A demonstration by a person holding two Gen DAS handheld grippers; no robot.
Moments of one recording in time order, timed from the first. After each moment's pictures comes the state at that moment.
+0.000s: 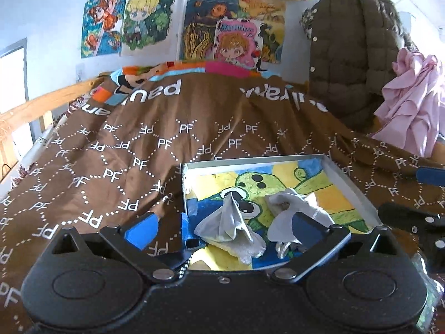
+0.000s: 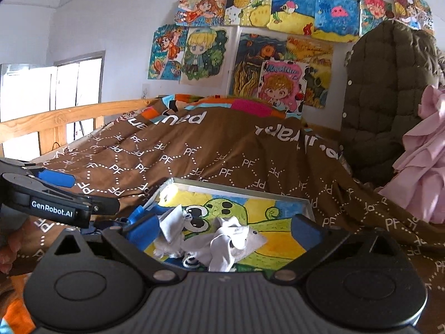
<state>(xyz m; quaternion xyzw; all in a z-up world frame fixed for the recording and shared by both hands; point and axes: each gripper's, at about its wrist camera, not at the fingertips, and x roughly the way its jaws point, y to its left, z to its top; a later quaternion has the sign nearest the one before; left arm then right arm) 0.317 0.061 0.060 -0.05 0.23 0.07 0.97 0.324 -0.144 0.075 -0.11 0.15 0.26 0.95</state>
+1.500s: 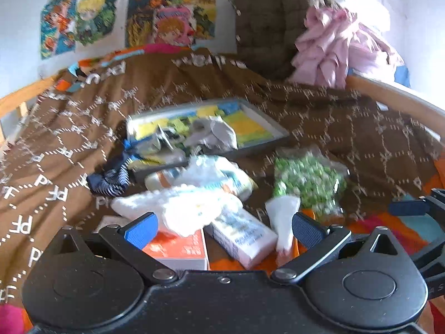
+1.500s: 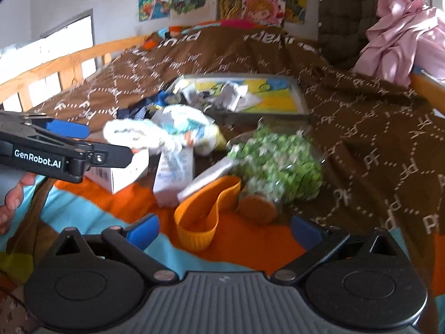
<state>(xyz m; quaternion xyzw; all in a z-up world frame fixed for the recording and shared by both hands) 0.156 -0.038 0.019 0.00 0.28 -0.04 0.96 0.159 -0.230 -0.016 -0.09 0.31 0.23 0.92</state>
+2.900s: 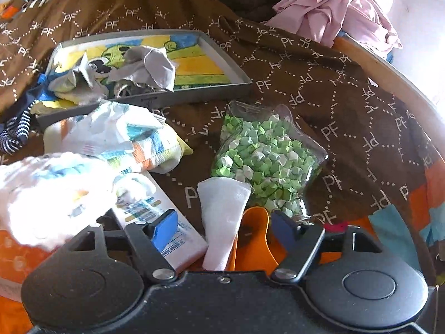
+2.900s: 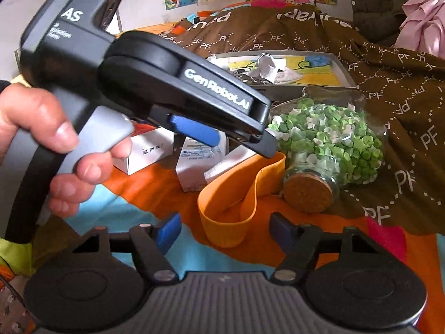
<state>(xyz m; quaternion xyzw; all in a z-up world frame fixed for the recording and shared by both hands) 0.263 -0.078 -0.025 -0.10 0.40 -0.12 0.90 0.187 -0.215 -0.059 -0.07 0.33 0.31 0.89</state>
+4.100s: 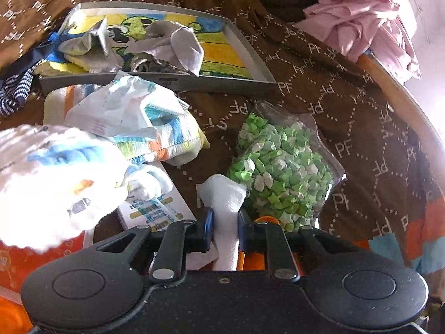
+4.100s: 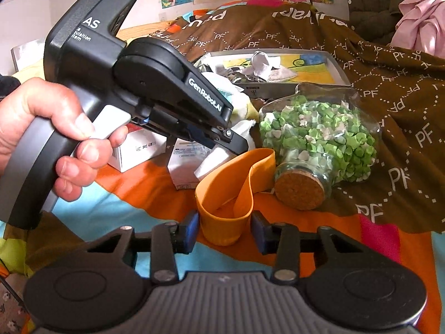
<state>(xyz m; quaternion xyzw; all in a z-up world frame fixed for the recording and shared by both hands) 0.283 -0.058 -0.041 -0.17 0.43 -0.11 0.88 0.188 -0.218 -0.061 -0.07 0.34 0.30 0.89</state>
